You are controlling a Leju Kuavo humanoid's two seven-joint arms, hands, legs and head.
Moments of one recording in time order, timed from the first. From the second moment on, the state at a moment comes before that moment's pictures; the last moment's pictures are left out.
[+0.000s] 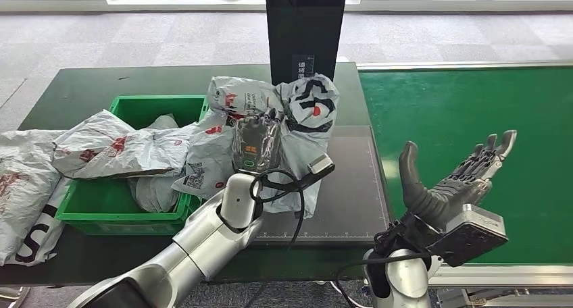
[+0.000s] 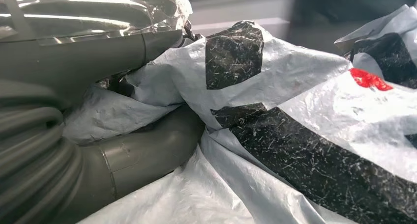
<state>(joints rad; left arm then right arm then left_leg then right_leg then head) -0.69 -0.26 -0.72 -0.79 -1.56 0.70 0.43 -0.07 0.27 0.28 -1.63 0.26 -0.70 -0.70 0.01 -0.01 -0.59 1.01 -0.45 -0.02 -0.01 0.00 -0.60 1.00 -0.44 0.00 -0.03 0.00</state>
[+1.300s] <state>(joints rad) -0.80 0.00 -0.78 -1.36 -1.56 0.70 0.58 -0.05 0.28 0.22 -1.64 0.34 -0.70 -0.70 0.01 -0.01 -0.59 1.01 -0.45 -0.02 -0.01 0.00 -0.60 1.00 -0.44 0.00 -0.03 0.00</state>
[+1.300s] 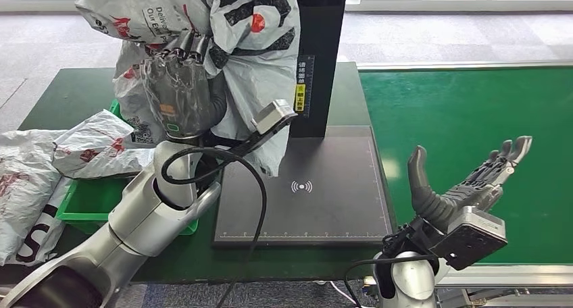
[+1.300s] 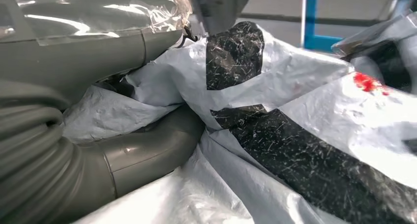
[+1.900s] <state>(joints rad) -0.84 0.02 0.06 -0.81 -1.53 0.70 0.19 -0.02 0.27 0.23 -1.63 0.29 -0.67 -0.70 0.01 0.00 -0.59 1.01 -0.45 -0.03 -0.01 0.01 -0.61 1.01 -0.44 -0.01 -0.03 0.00</state>
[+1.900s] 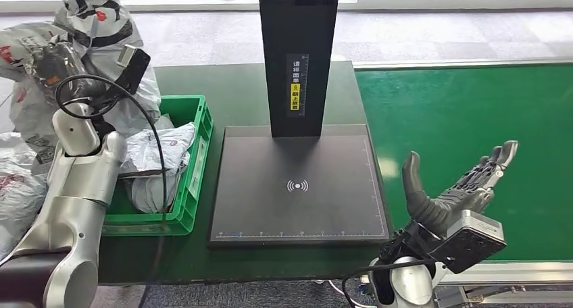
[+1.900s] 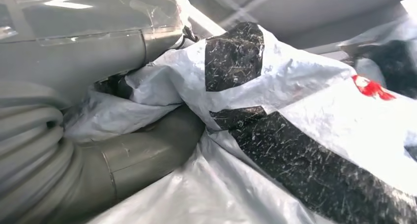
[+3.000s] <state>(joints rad) -0.82 -0.05 0.37 -0.84 -1.56 0.70 0.10 -0.02 0.27 0.21 -1.60 0.31 -0.63 -0.70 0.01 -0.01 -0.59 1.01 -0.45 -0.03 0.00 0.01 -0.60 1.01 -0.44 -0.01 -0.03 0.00</state>
